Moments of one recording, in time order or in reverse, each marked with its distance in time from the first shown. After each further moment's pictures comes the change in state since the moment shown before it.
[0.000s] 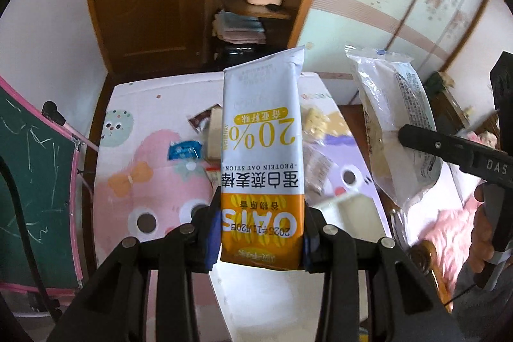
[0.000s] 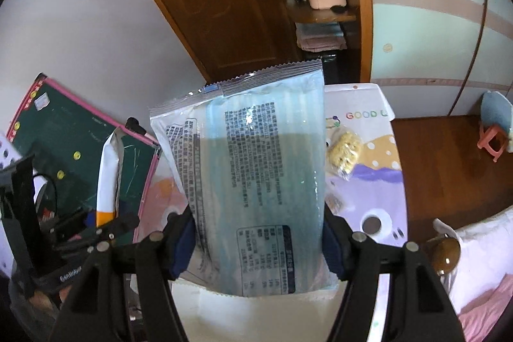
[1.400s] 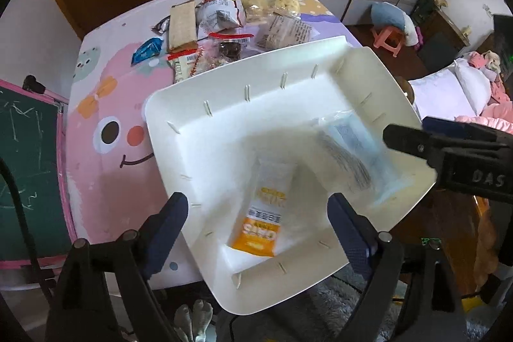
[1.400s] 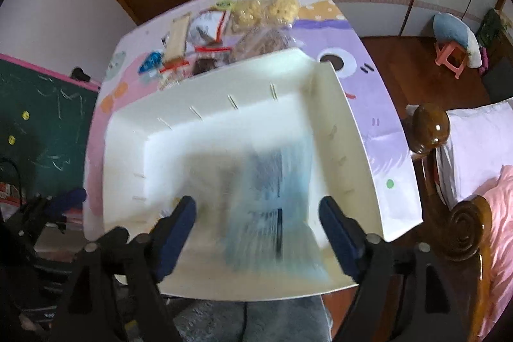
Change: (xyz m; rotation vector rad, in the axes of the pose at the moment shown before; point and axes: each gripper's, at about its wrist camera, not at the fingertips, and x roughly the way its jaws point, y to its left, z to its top) left arm 0.067 -0.049 -0.153 0.179 0.232 0.062; right arm 0.045 -0.023 -0.183 0.181 0.167 -0.194
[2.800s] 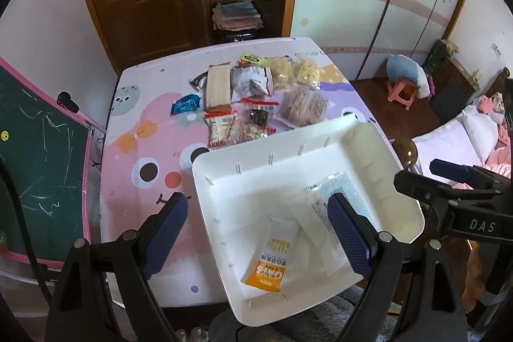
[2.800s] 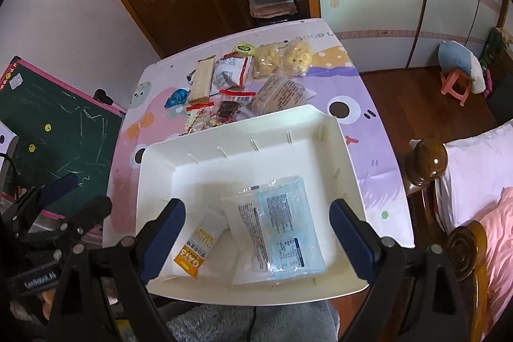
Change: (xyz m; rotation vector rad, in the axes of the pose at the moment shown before) left arm -0.077 0.017 0.022 -0.097 -0.227 0.057; right arm -0.052 0.009 0.015 -0.038 -0.127 0.051
